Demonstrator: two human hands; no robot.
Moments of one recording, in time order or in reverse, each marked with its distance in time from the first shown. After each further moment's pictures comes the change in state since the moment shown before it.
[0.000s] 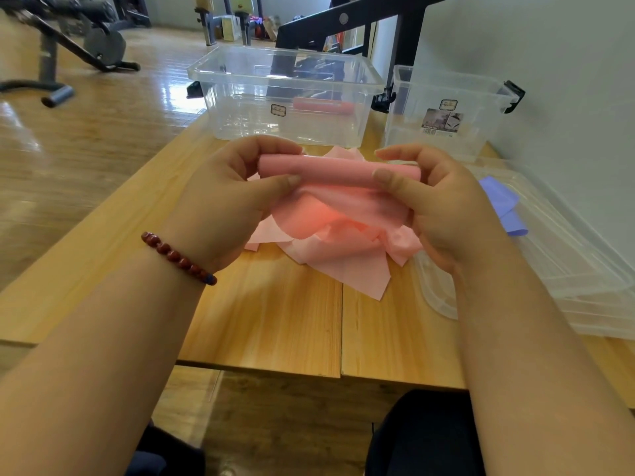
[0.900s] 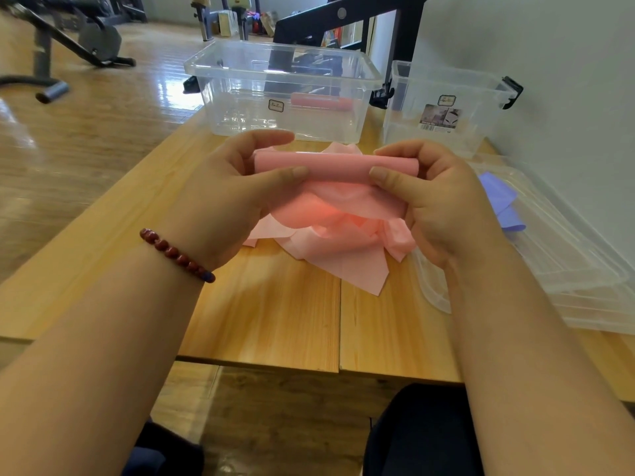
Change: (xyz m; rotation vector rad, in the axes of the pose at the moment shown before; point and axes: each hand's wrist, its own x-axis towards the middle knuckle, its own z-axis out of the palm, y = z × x) left_hand -0.001 0.001 0.001 -0.103 -0.010 -0.073; right_hand -0.001 0.000 0.006 0.073 0.047 -0.032
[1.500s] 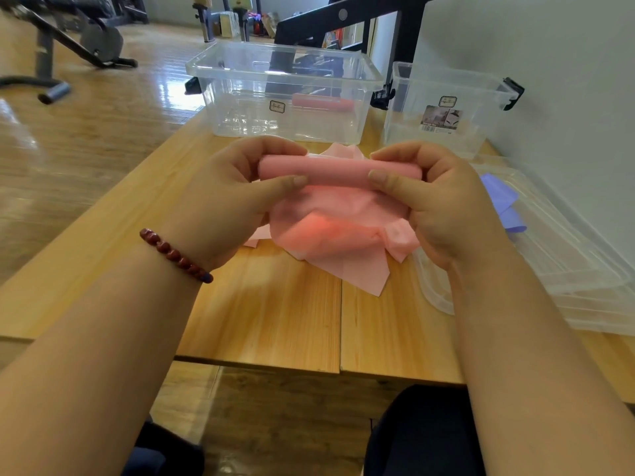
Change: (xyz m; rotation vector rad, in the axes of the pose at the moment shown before) left_hand -0.001 0.001 -0.001 0.099 -0.059 0.038; right_hand -0.001 -0.001 -0.001 -0.061 -0.008 -0.028
